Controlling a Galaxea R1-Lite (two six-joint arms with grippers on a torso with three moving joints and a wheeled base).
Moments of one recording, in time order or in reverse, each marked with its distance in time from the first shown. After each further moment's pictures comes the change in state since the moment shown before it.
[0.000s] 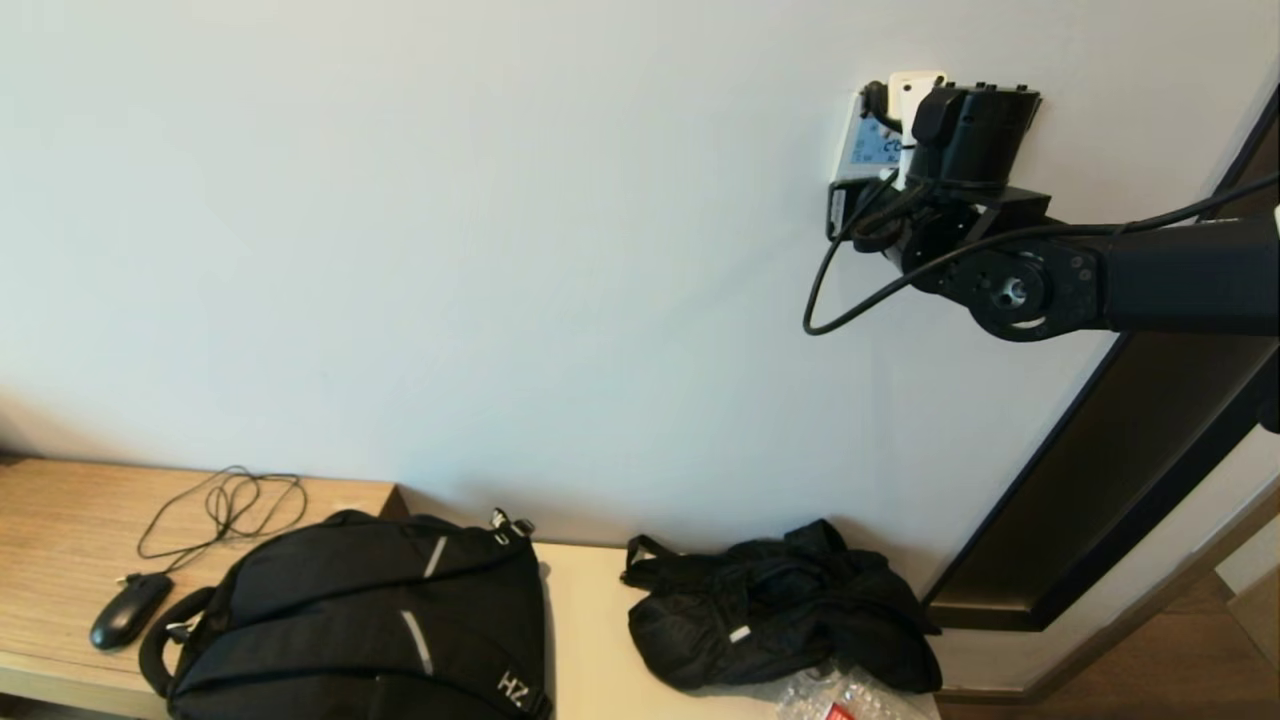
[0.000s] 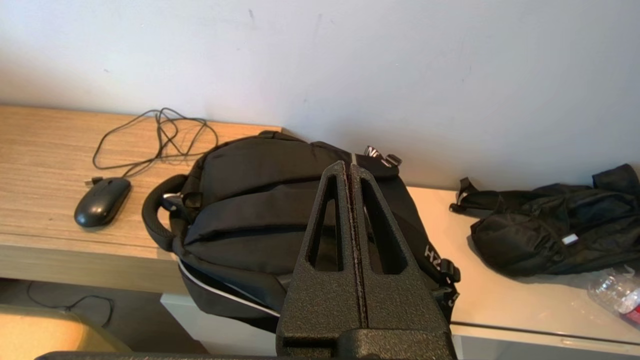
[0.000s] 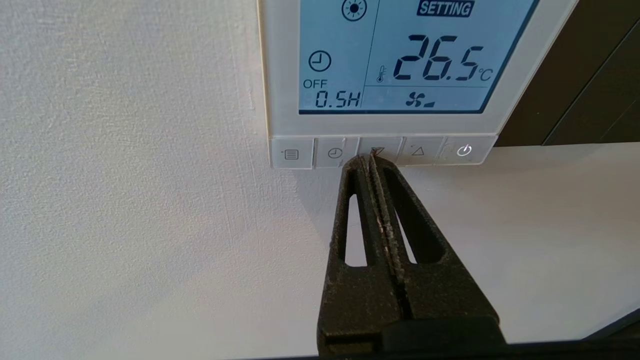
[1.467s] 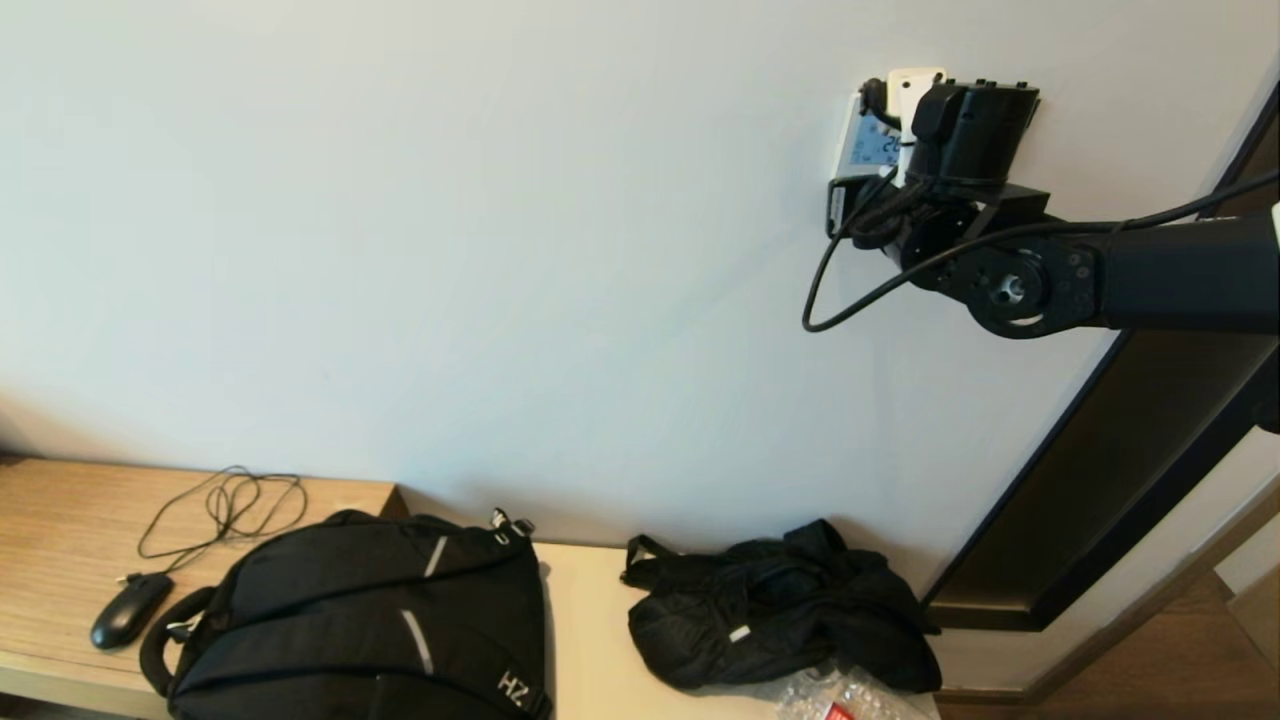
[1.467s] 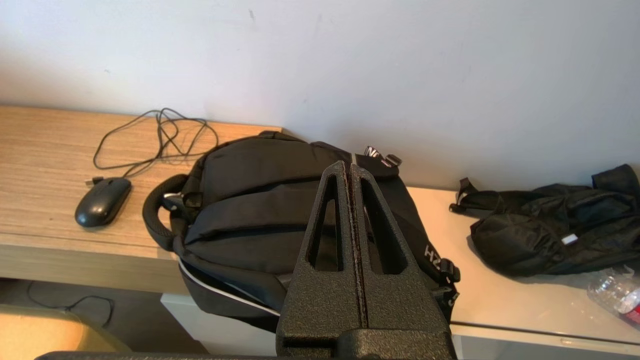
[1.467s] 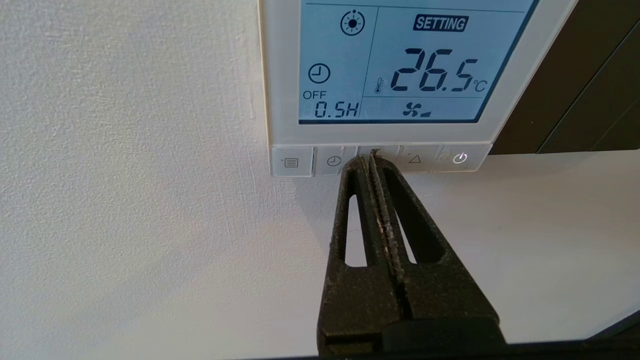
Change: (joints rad) left arm 0.000 0.000 0.000 0.000 0.000 0.000; right arm -0.006 0.008 -0.019 0.000 0.001 -0.009
